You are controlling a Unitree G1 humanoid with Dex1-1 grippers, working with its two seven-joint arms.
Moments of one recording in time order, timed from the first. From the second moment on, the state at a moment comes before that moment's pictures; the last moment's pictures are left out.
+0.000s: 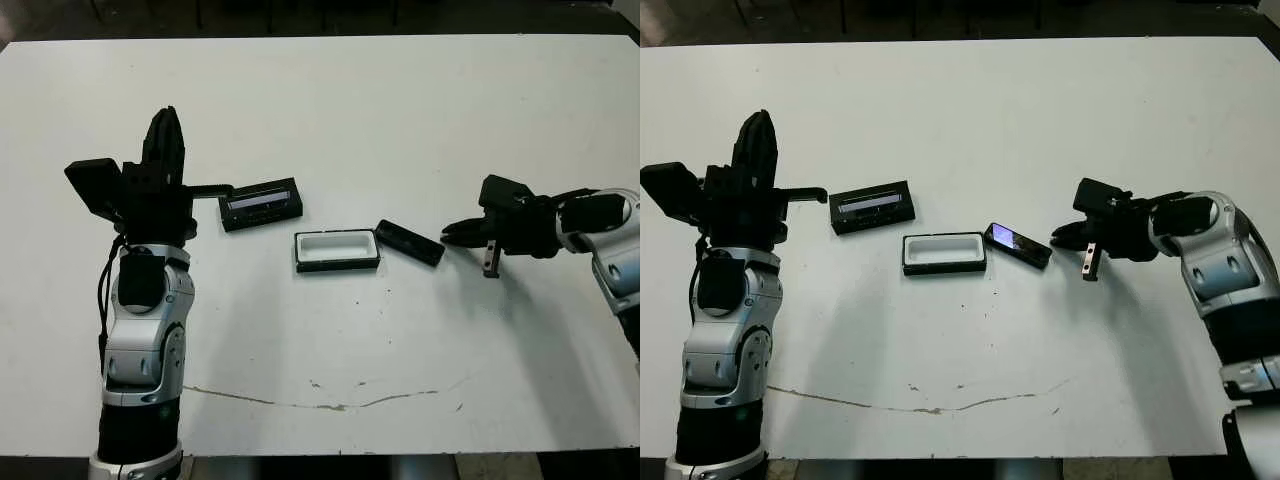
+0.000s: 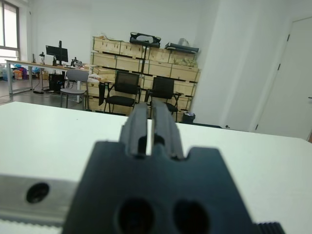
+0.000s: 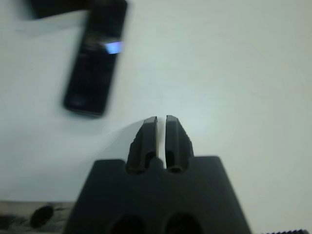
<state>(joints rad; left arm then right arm) -0.22 0.07 0.09 -0.30 -0.14 0.09 0.03 -0.57 -0.77 0.20 0.33 -0.11 0.17 1.02</state>
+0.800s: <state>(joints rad) -0.20 0.08 0.11 -0.30 -0.17 0.09 0.01 -0.47 -0.75 -0.08 -0.07 0.28 0.39 0.85</state>
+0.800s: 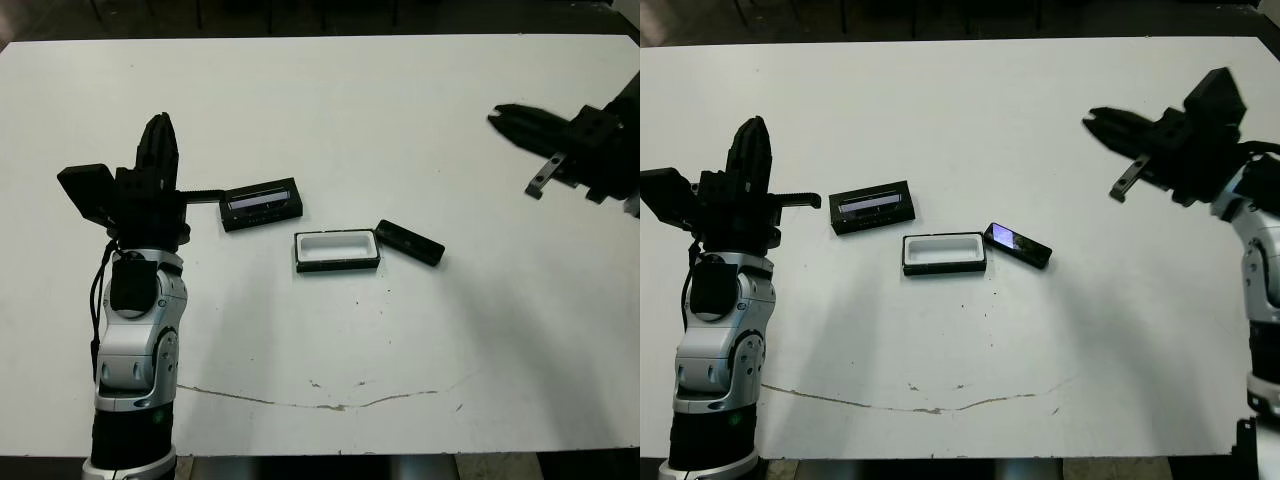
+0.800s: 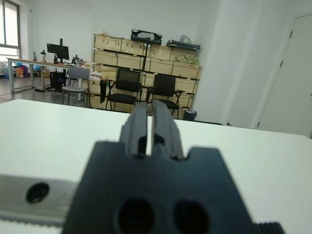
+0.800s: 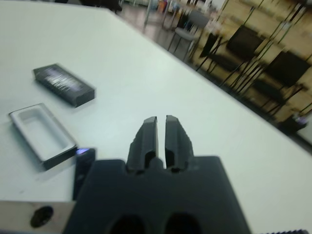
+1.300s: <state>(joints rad) -0.20 0.09 0.12 -0.31 -0.19 0.10 0.00 -0.43 -0.77 0.04 -0.06 0.25 0.34 0.95</state>
